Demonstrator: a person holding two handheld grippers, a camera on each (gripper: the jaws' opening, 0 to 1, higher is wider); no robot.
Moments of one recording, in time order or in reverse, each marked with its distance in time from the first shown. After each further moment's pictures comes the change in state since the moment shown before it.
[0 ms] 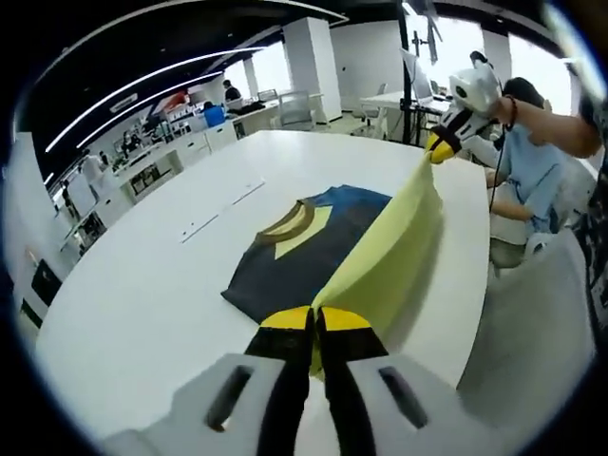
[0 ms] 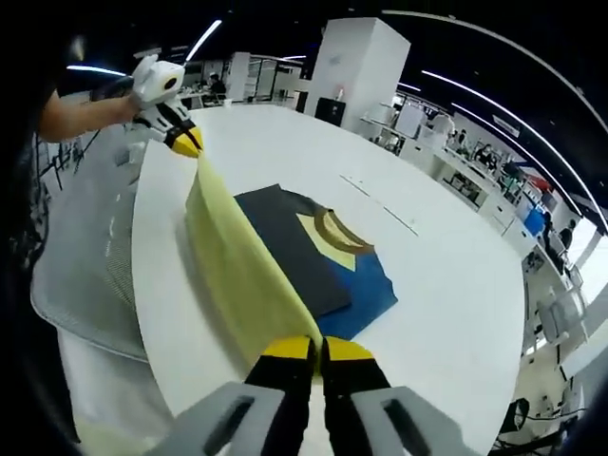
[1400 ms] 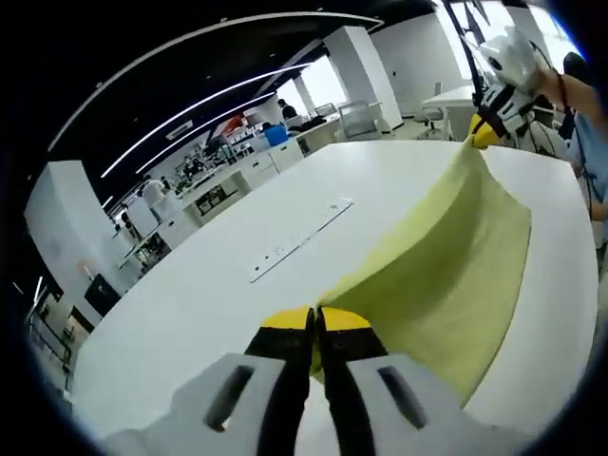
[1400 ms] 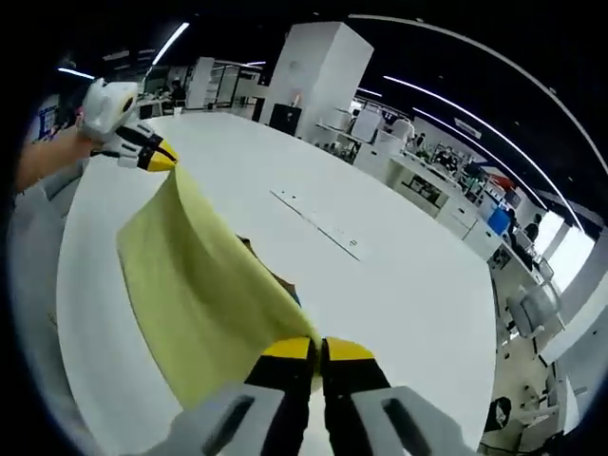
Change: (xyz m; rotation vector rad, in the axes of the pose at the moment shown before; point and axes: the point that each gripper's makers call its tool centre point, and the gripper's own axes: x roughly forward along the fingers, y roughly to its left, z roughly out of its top) left arm 0.088 0.113 0.033 0.053 -0.055 0.334; right arm 0.080 -0.108 0.048 0.052 -0.013 -0.183
